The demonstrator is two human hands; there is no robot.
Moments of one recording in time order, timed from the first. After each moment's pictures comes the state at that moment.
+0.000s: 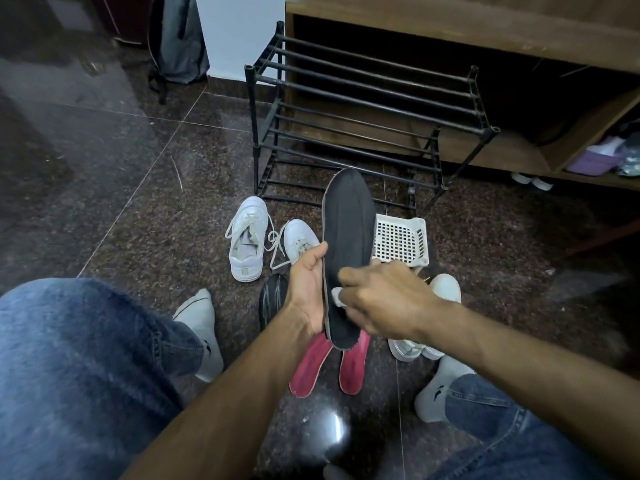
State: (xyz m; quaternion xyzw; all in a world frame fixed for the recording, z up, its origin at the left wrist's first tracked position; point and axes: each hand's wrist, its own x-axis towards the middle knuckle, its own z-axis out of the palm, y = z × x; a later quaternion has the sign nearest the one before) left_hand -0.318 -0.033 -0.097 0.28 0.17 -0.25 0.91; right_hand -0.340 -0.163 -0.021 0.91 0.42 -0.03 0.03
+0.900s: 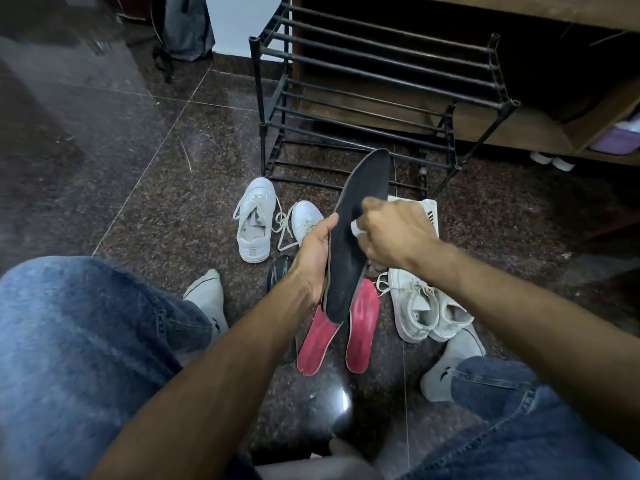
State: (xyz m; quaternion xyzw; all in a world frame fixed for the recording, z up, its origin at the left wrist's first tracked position) left_hand -0.310 -0.032 -0.089 0.36 0.18 -0.29 0.87; right_hand -0.288 -0.155 -0.027 0.96 0.25 0.01 0.11
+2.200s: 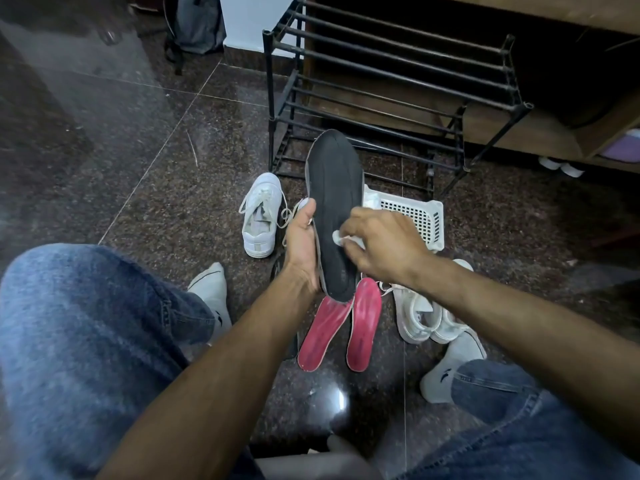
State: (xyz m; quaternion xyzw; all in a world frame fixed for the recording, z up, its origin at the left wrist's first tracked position) left_hand -0.302 -0.016 -0.093 0.24 0.18 -0.19 0.94; right_hand -0.304 -0.142 -0.037 0.95 0.28 0.01 -0.10
